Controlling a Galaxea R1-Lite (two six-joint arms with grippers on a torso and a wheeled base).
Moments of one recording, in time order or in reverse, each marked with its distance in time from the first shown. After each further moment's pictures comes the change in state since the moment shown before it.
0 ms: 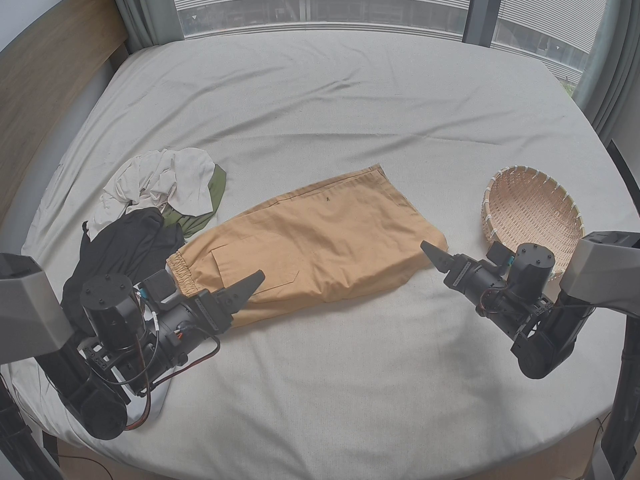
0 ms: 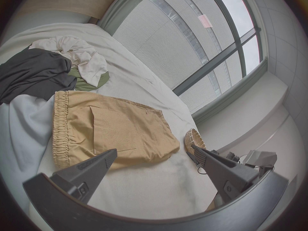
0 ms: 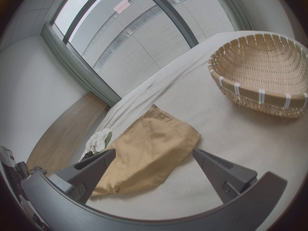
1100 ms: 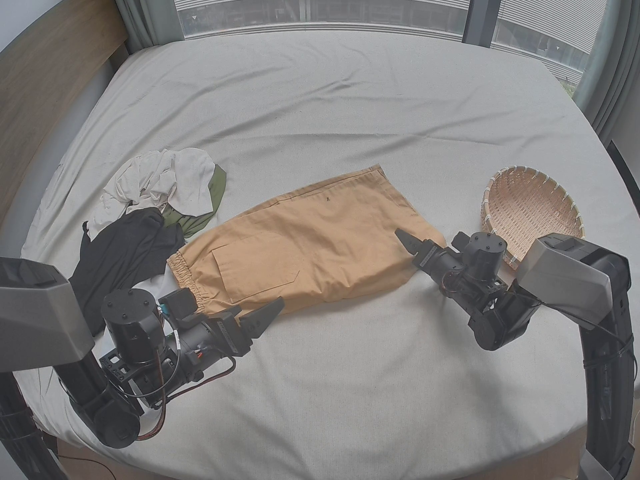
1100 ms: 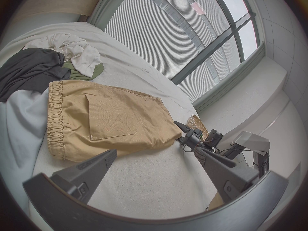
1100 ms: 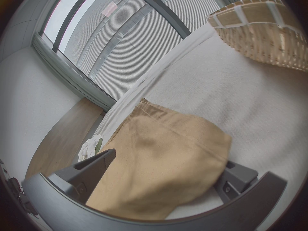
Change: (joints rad) left arm -0.051 0.058 0.010 0.000 0.014 0.074; right arm -0.010 0.273 -0.507 0.208 0.000 0.106
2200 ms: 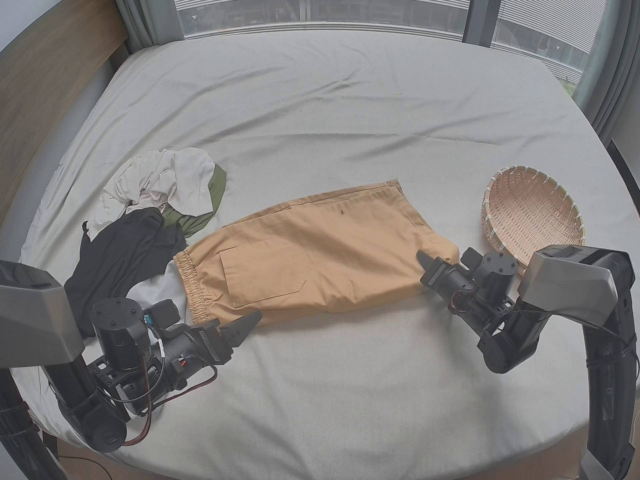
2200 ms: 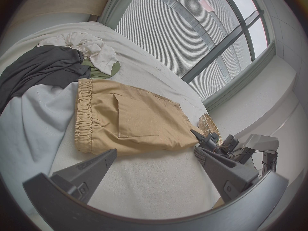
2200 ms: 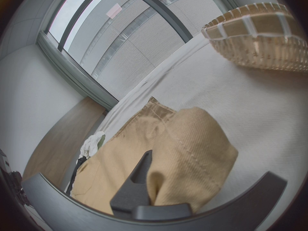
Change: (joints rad) left arm 0.058 -0.014 0.090 -0.001 0.030 -0.002; right arm 0.007 -0.061 0.303 -0.231 -0.024 -0.062
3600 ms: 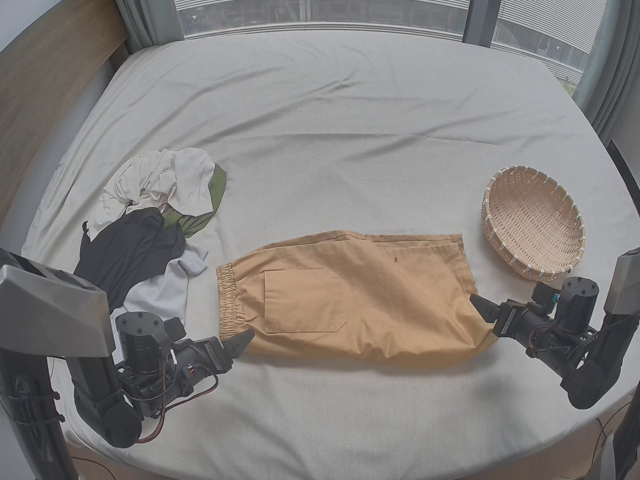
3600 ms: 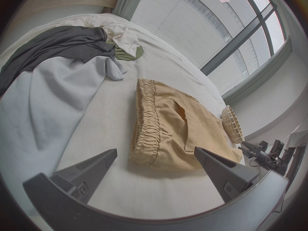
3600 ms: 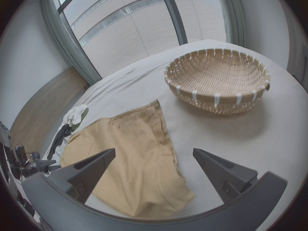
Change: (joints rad) left arm 0.056 0.204 -0.058 0.001 0.049 -0.003; right arm -0.131 -0.421 0.642 -0.001 -0.027 -0.255
